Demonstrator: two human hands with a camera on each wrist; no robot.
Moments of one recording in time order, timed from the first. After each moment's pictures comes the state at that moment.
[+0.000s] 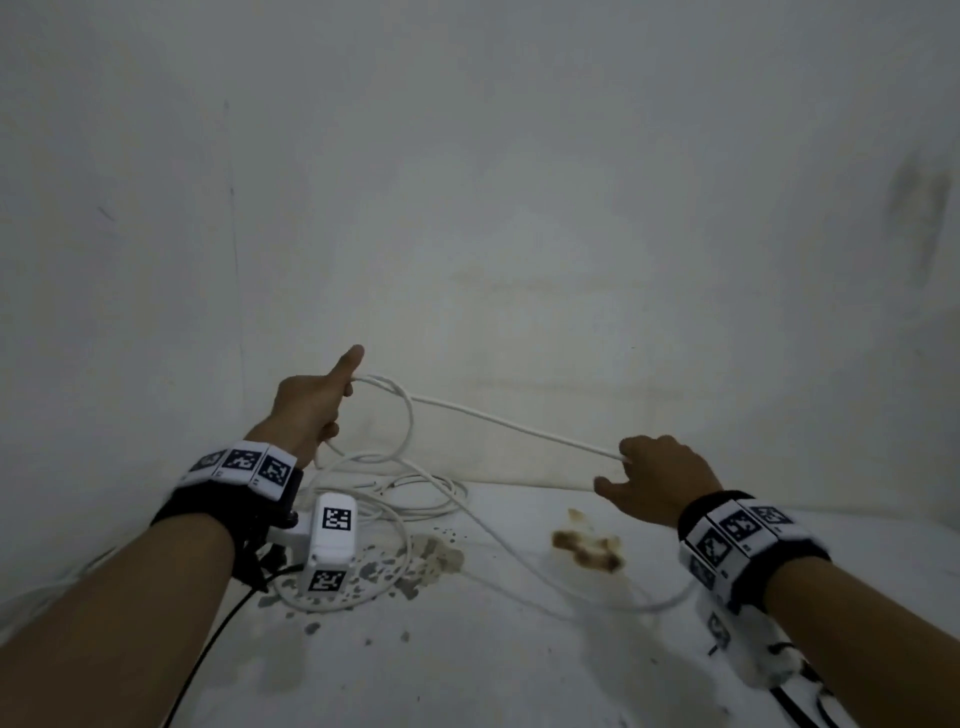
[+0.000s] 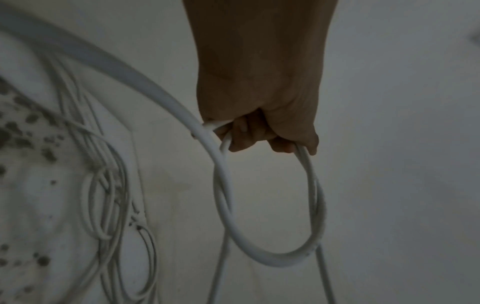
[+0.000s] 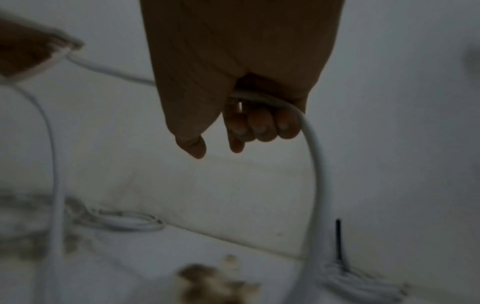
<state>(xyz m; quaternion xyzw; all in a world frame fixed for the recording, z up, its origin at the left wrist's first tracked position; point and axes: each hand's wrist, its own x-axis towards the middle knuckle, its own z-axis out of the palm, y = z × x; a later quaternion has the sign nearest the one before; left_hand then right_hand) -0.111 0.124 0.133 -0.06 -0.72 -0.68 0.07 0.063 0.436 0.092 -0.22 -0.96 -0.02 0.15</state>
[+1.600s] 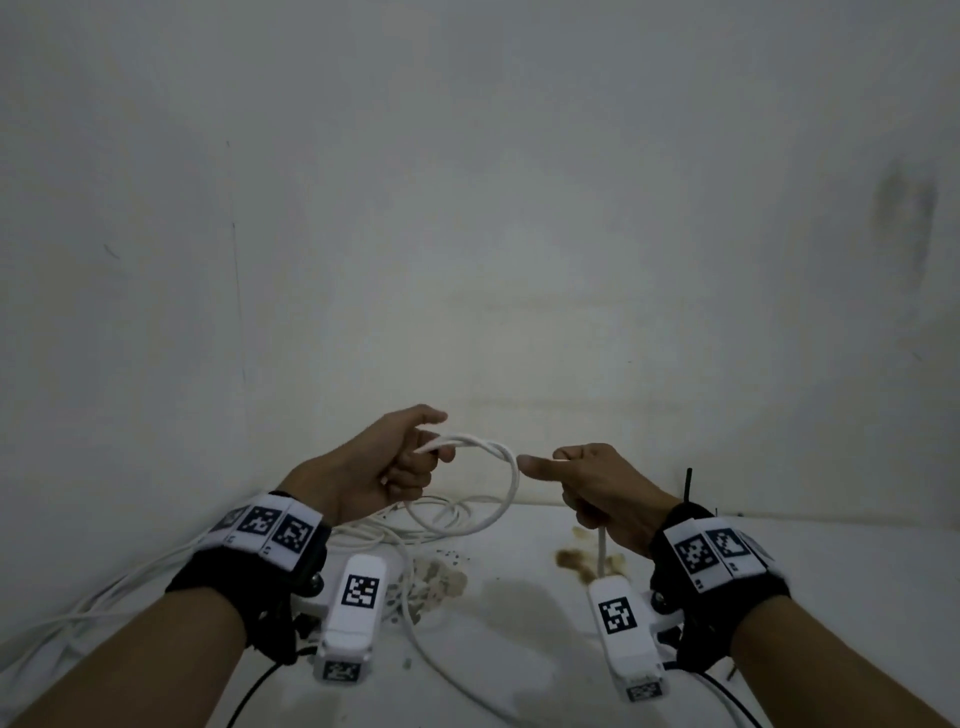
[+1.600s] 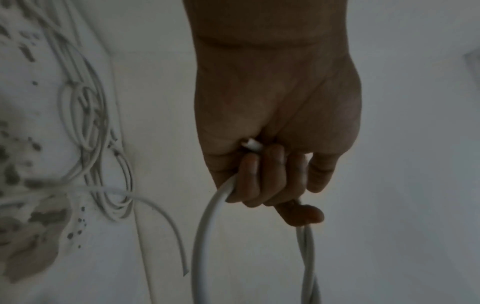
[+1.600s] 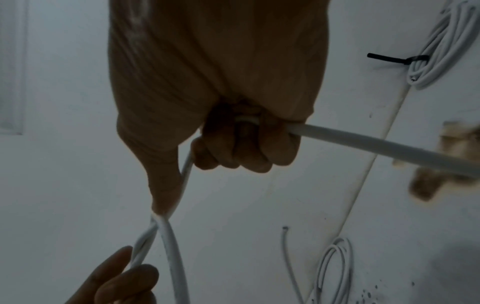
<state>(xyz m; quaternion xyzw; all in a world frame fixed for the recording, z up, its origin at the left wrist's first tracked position) -0.054 0.161 0.133 -0.29 -0.67 -0.63 -0.27 0.057 0.383 0.104 -0.06 -0.78 0.60 0.14</state>
